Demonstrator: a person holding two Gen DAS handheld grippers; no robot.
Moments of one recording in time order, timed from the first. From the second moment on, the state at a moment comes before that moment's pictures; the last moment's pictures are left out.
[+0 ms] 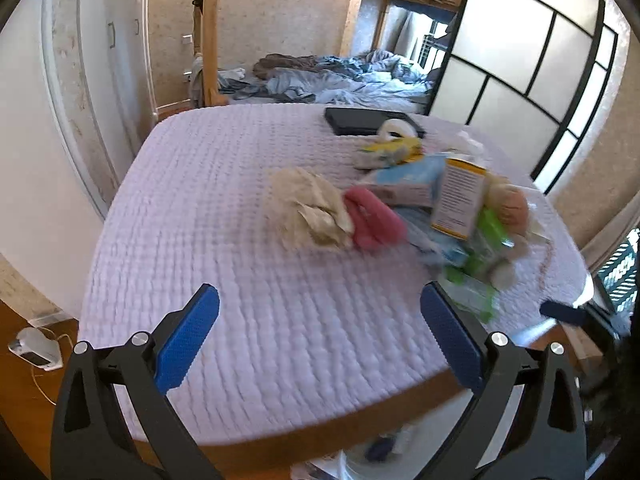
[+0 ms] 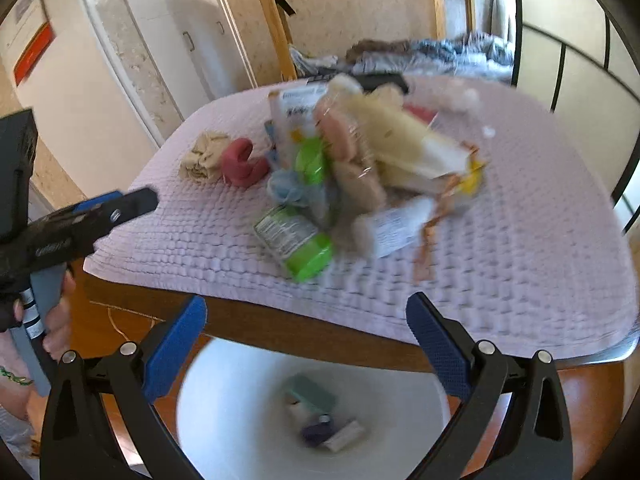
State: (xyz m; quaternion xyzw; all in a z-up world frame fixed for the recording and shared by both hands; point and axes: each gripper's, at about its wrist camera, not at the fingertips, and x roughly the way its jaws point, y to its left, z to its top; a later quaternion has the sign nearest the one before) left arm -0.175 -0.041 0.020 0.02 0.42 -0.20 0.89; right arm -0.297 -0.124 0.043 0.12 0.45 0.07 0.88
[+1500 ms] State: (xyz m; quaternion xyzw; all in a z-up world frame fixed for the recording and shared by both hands) left arm -0.089 -0.040 -0.010 0.03 0.43 -0.26 0.86; right arm -0.243 -0.066 0.009 0.04 0.41 -0.01 0.91
